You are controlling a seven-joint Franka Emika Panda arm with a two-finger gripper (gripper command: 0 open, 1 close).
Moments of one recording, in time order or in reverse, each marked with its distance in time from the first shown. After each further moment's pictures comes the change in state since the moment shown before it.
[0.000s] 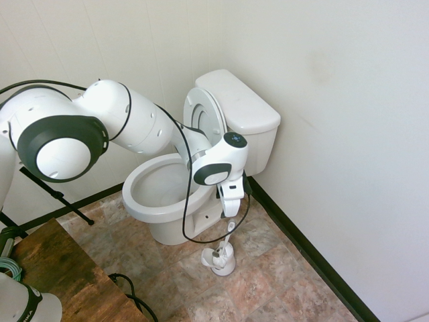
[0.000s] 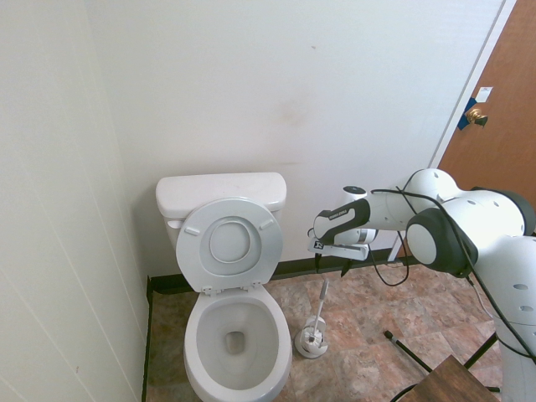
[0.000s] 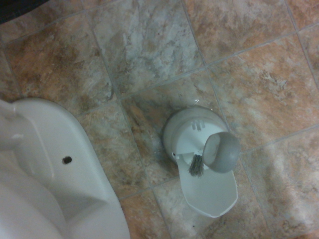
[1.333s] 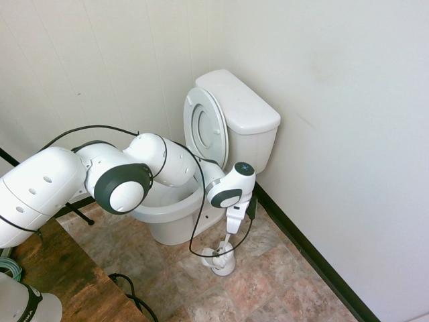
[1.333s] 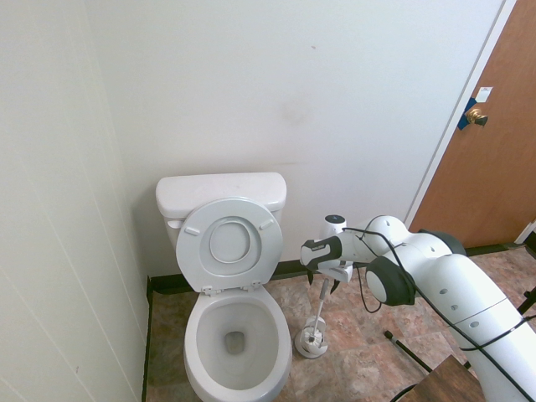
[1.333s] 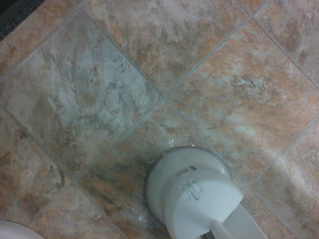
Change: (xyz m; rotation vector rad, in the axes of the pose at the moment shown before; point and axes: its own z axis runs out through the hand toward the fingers) arm 0.031 -0.050 0.141 -0.006 0.092 0.378
